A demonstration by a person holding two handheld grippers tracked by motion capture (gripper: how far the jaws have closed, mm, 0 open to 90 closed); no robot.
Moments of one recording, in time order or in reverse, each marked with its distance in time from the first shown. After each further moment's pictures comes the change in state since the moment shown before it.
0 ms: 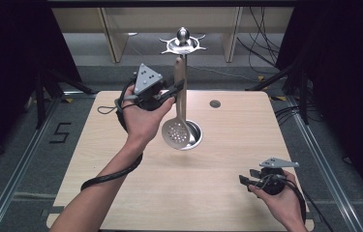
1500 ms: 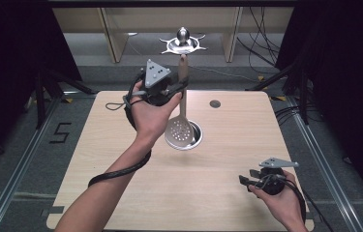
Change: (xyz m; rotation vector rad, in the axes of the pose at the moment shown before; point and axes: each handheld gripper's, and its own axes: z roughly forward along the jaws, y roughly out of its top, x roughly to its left) left arm -0.009 0.008 0.013 0.037 0.059 -0.018; right arm 0.000 0.000 0.001 0.008 0.010 -0.003
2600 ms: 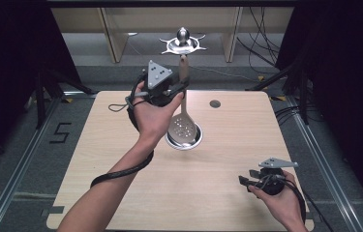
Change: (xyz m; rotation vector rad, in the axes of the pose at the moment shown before) left arm -0.002 -0.004 0.003 -0.016 0.017 0.003; right arm -0.001 -0.001 0.002 -0.024 -0.008 -0.040
